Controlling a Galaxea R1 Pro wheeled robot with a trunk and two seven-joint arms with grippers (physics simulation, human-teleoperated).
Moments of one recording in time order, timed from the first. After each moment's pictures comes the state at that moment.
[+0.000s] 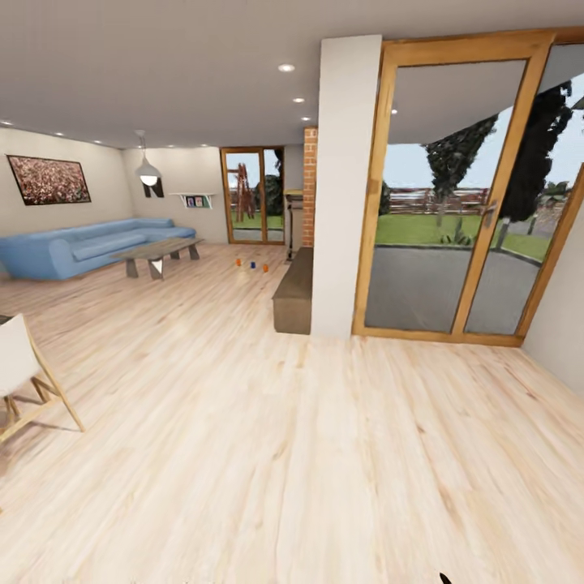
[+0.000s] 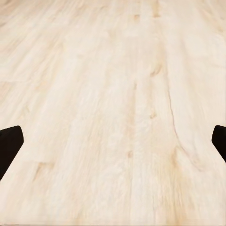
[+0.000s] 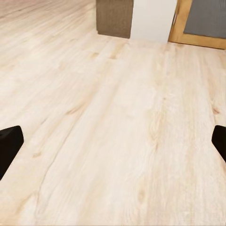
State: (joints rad) left arm 0.24 0.09 0.01 -0.66 -0.01 -0.77 0.00; right arm 0.24 -0.06 0.01 -1.06 0.01 -0.49 0.10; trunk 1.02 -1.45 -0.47
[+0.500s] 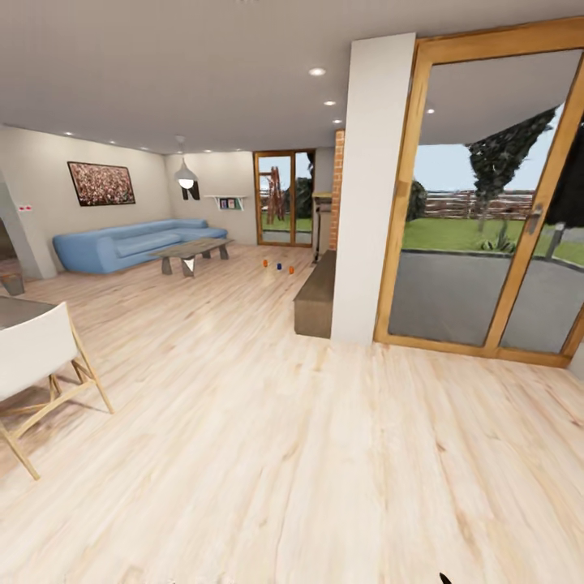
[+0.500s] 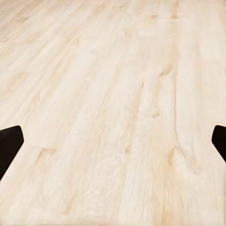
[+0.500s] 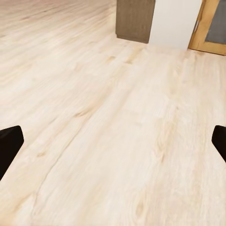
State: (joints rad) left arm 0.24 0.09 0.01 -0.66 -0.01 -0.77 0.00; right arm 0.24 -0.06 0.01 -1.06 0.01 -0.49 0.10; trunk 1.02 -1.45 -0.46
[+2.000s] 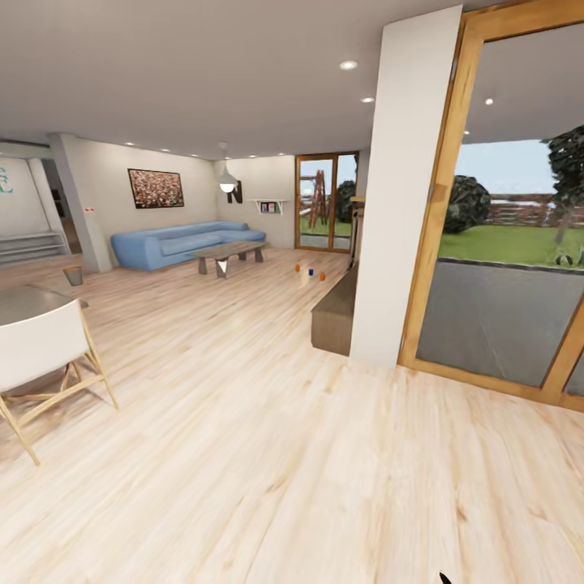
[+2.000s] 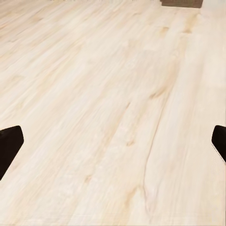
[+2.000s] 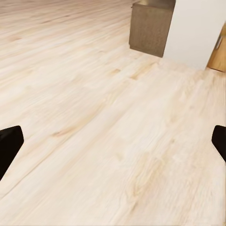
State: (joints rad) left arm 0.24 0.09 0.01 -0.66 -0.01 -0.77 -0.01; right arm 0.24 -0.06 0.01 -1.06 0.01 -0.49 0.10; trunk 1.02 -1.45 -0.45
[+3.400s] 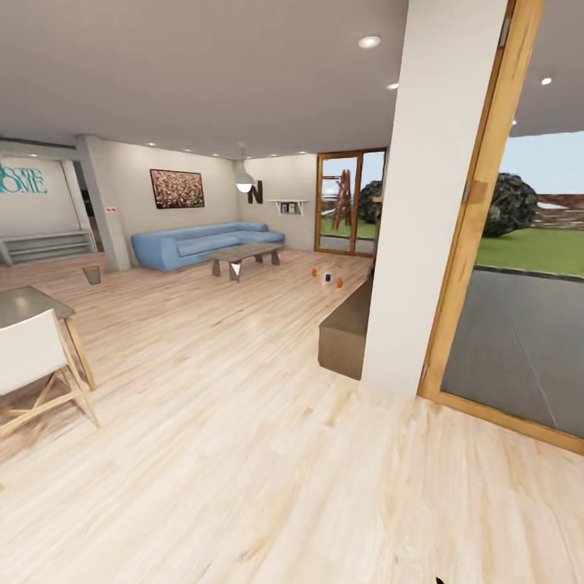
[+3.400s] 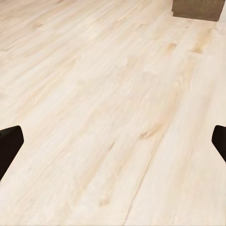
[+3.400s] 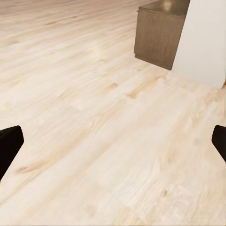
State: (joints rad) left arm 0.24 0.09 0.01 -0.66 -0.01 -0.77 -0.01; right arm 0.24 -0.05 0.02 -1.04 0.01 -0.49 0.10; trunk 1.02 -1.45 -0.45
